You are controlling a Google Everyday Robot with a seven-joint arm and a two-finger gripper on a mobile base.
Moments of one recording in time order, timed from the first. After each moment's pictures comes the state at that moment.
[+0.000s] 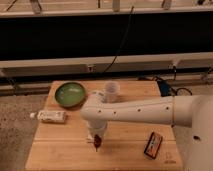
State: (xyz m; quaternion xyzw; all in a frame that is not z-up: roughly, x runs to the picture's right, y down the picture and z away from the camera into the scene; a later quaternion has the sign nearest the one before) arm -0.049 0.243 0.747 -0.29 -0.23 -0.57 0.74
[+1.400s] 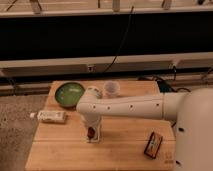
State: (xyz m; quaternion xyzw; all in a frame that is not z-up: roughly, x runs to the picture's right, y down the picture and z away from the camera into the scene) arm -0.069 0.214 0.777 -0.25 -0.23 -0.56 0.76
